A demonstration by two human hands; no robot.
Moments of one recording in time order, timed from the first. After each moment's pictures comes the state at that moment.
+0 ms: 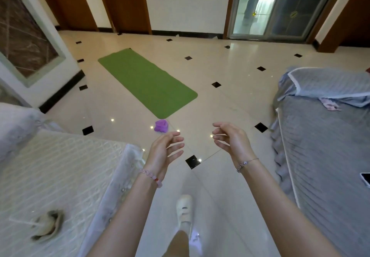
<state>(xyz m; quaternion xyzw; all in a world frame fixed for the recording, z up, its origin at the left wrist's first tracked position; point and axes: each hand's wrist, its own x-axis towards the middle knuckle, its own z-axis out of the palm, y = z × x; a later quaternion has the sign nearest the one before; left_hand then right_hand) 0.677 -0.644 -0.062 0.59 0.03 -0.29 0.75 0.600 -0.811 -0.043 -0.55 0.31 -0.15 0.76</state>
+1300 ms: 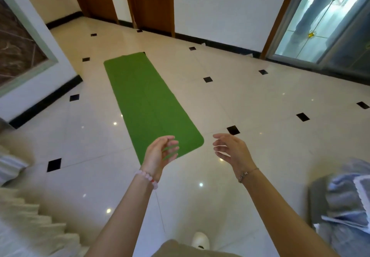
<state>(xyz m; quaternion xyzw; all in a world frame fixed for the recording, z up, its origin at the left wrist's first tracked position) 1.248 -1.072 -0.097 0.59 0.13 -0.21 0.77 1.194 -1.265 -0.071 -0.59 0.28 -0.01 0.76</state>
